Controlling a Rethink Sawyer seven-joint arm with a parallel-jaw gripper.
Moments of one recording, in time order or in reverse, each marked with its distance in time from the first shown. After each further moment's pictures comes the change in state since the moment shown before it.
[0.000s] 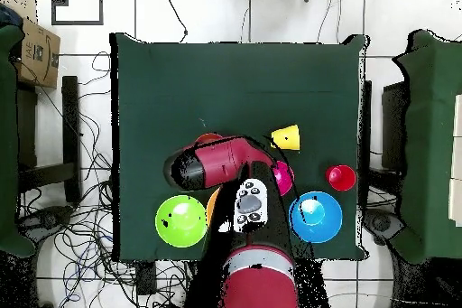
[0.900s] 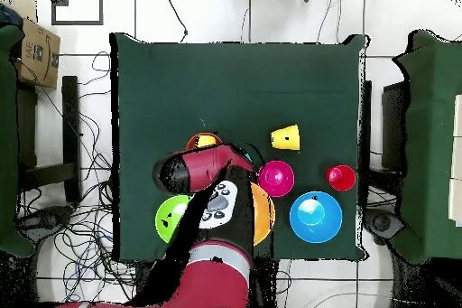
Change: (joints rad) arm 0.151 0.094 -0.153 -0.031 0.136 -0.007 0.003
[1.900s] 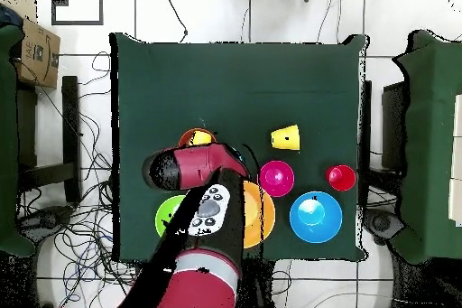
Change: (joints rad) arm 0.034 -0.021 -0.027 0.002 0.113 0.000 0.000
